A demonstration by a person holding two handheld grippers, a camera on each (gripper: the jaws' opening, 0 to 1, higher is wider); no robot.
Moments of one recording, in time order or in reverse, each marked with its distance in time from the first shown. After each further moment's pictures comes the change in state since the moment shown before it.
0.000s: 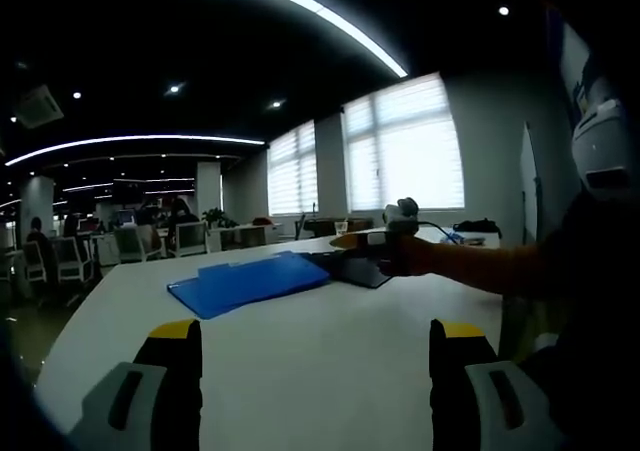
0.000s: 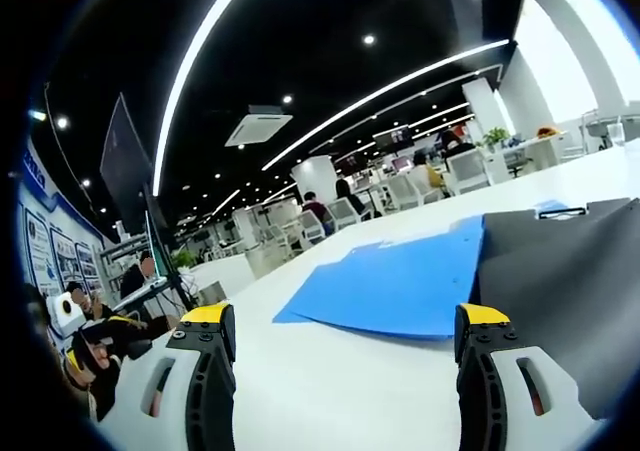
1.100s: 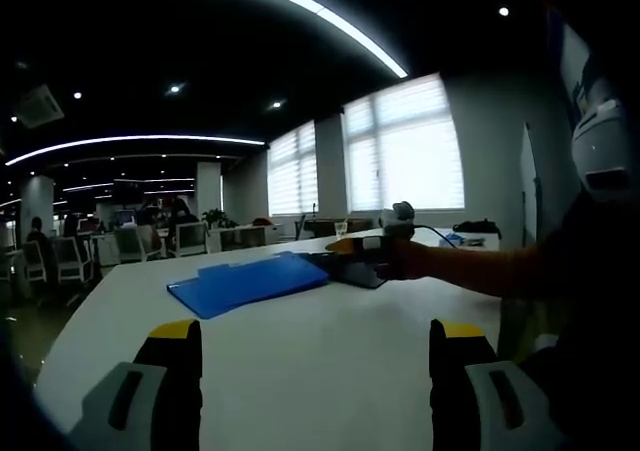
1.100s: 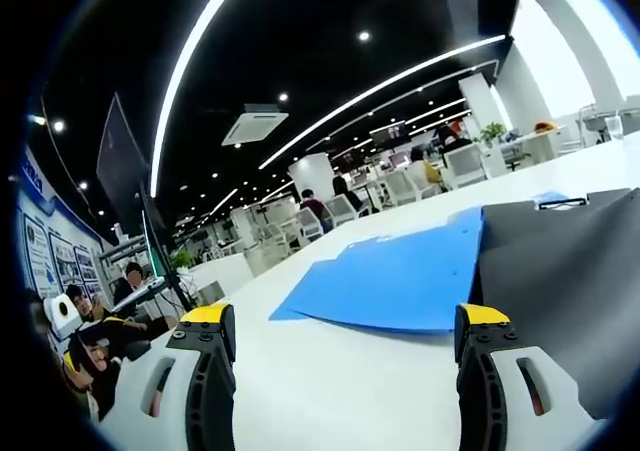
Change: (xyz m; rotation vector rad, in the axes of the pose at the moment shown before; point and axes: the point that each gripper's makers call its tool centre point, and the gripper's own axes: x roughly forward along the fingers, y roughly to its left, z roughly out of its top) left arm -0.003 -0.001 0.000 -0.002 -0.004 0.001; right arm 0.015 -0.023 0.001 0.019 0.015 -0.004
